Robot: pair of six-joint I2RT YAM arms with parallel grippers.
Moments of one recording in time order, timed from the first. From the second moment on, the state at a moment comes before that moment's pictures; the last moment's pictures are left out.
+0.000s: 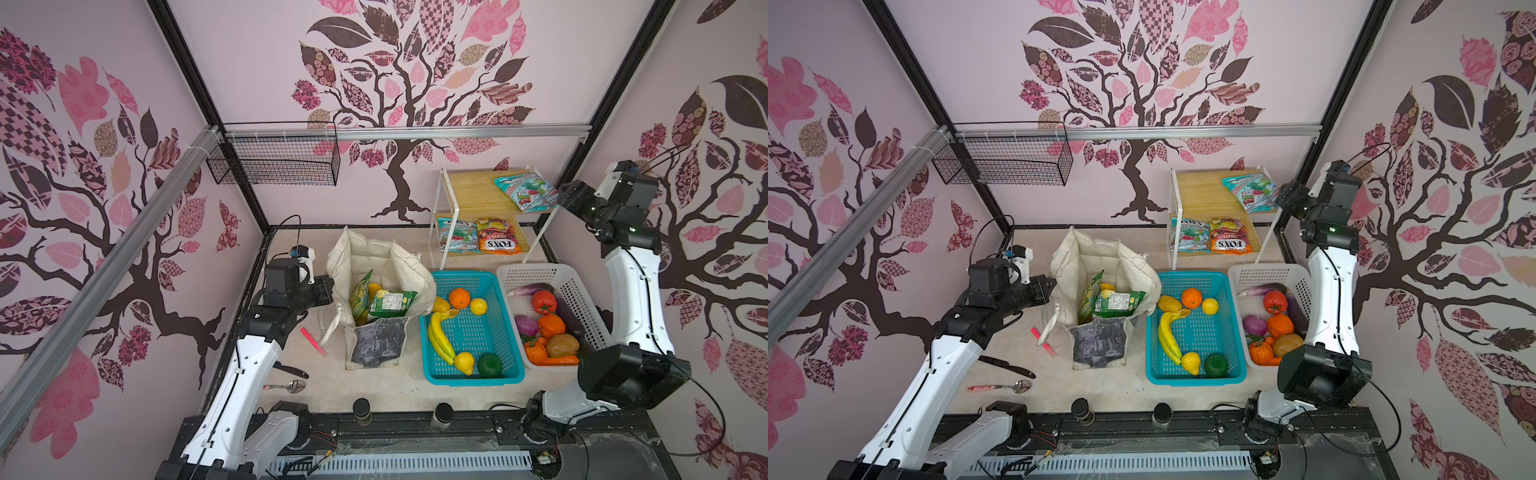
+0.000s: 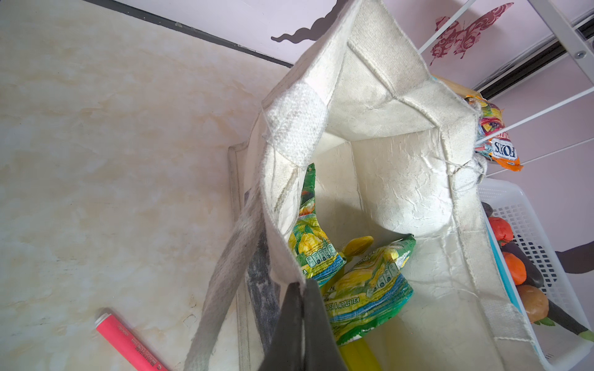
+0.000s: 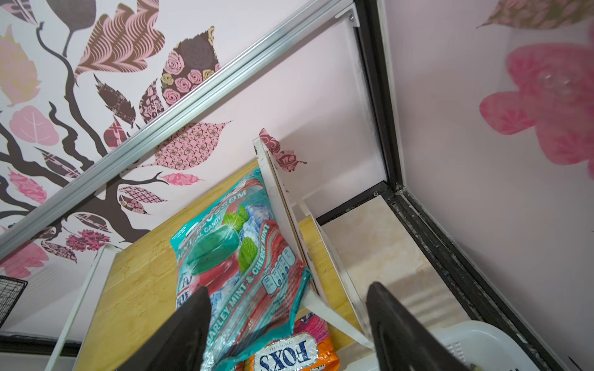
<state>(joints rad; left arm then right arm) -0.14 0.98 0.99 -0.61 0.24 -0.34 -0.31 1.54 1.75 -0.51 -0.25 0.42</state>
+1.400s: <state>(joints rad) -0.14 0.98 0.99 -0.61 0.24 -0.34 -0.31 1.62 1.71 -0.39 -0.39 0.49</state>
